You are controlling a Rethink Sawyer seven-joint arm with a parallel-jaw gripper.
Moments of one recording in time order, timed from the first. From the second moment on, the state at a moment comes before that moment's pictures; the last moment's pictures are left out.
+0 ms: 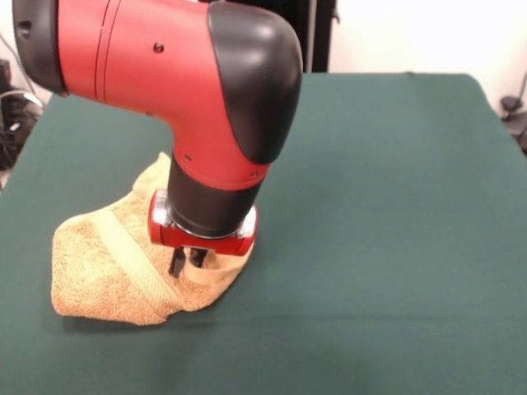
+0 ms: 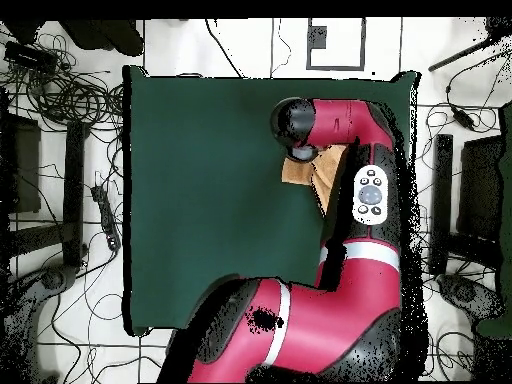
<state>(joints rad) -0.22 -0.12 0.03 0.71 -0.36 1.06 1.70</state>
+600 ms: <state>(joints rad) -0.22 0.04 0.11 0.32 -0.40 1.47 1.70</state>
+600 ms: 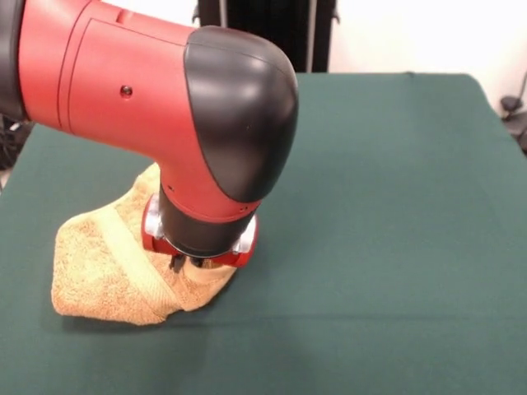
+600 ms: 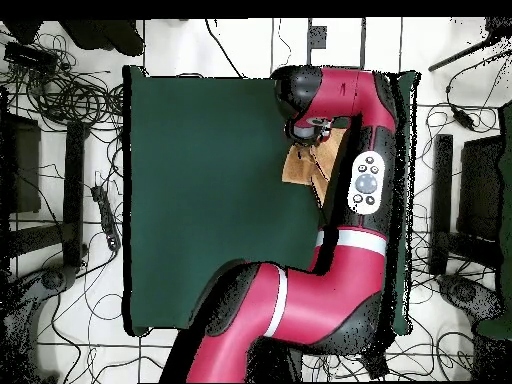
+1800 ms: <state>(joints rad) -0.24 0.03 0.32 0.11 -0.57 1.57 1.44</state>
